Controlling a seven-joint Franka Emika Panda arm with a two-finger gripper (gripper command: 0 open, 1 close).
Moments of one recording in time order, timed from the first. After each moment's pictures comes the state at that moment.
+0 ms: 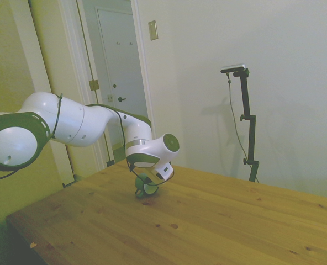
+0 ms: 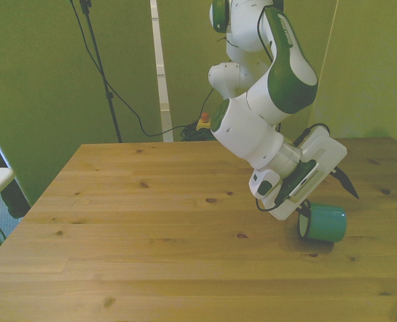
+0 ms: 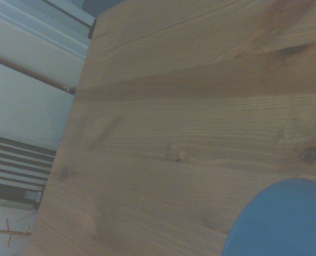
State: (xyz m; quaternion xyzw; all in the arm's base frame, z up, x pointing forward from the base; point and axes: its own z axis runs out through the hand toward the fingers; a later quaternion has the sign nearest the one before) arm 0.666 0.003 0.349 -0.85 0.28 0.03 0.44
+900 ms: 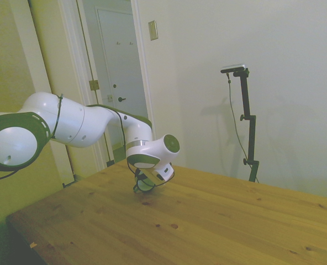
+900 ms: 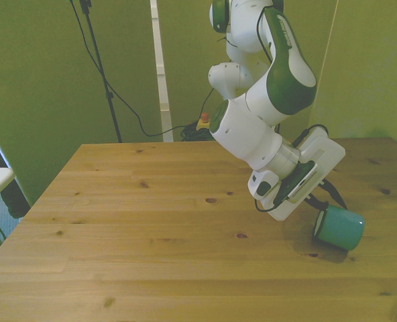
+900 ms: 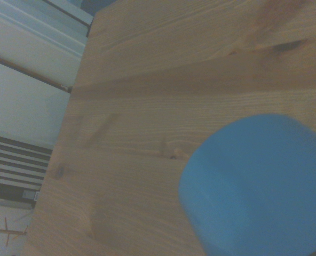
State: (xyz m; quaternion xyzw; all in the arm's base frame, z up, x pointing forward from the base) arm 0.664 0.000 0.345 -0.85 0.29 0.03 0.44
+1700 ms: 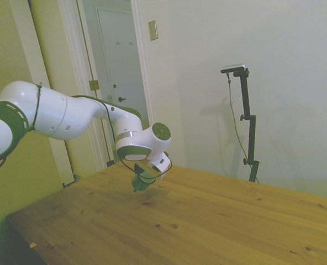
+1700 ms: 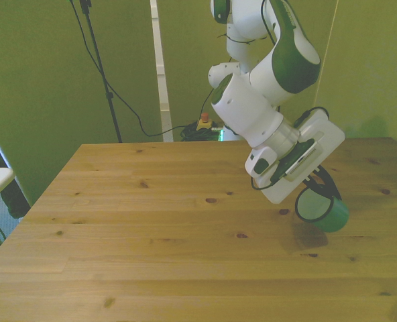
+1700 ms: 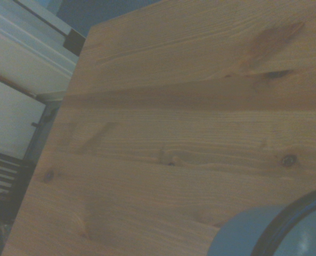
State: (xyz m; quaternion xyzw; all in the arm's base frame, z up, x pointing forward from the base) arm 0.637 0.004 0.398 -0.88 0.29 -0.03 0.39
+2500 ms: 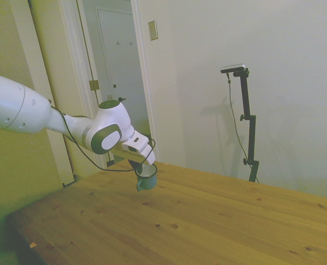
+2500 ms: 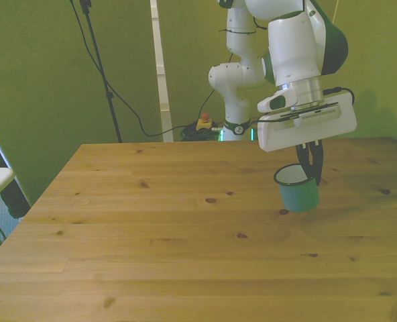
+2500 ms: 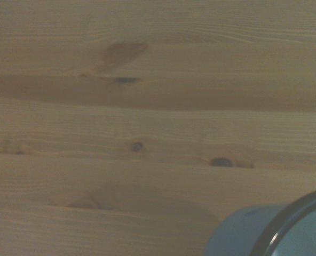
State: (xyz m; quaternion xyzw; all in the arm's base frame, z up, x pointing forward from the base) arm 0.592 0.042 0.444 -0.91 0.36 -0.17 0.12
